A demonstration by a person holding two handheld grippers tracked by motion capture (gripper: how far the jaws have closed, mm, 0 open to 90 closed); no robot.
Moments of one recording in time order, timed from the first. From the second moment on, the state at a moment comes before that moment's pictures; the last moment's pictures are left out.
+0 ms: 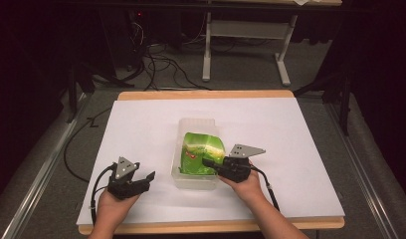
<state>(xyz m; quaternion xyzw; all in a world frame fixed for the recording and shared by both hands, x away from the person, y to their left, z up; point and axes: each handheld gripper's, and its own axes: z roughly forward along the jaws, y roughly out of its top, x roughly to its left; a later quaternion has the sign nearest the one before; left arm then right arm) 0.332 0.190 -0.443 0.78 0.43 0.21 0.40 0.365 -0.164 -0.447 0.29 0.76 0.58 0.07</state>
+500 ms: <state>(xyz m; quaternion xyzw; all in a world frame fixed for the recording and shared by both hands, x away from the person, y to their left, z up) 0.332 0.189 -0.443 0.78 0.43 0.21 0.40 0.363 -0.165 -0.430 0.29 0.75 0.58 0.10</state>
